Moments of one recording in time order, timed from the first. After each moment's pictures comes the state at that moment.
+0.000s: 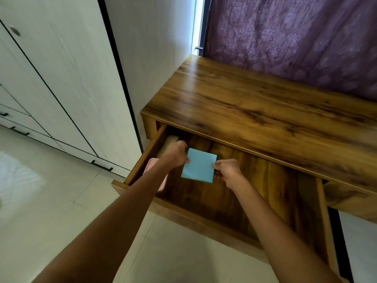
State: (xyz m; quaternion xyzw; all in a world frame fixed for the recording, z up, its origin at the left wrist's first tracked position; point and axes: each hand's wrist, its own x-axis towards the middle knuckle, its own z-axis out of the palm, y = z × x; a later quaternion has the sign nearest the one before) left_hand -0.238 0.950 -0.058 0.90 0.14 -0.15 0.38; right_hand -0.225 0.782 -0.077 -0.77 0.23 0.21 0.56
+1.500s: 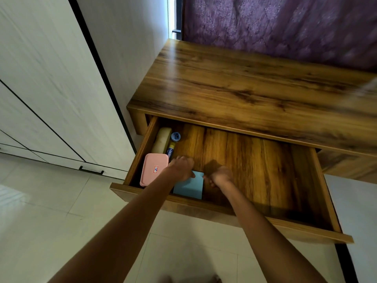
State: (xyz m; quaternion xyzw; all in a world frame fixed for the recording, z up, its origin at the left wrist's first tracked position) left_hand -0.268 0.938 -0.107 0.95 -0.10 -0.25 0.14; right_hand -0.266 0.793 -0.142 -0.86 0.24 0.26 0.37
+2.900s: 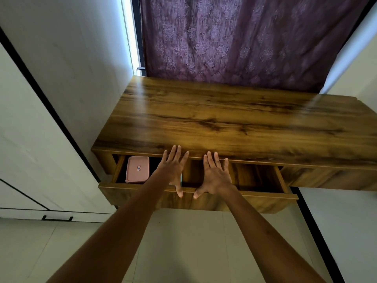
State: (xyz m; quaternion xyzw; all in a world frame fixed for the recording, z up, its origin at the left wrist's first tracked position) left_hand -0.175 0.895 -0.064 0.95 -0.23 -0.18 -0.07; right_hand -0.212 0.734 -0.066 -0.99 -0.04 0.15 -0.01
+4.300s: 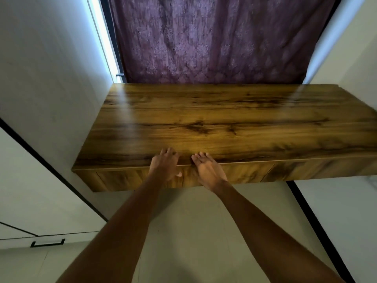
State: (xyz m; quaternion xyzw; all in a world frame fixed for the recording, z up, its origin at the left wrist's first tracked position) left_hand -0.134 0.876 -0.054 0.97 -0.21 -0.07 -0.02; right_hand -0.177 0.714 -0.070 -0.99 -0.12 0.01 -0.02
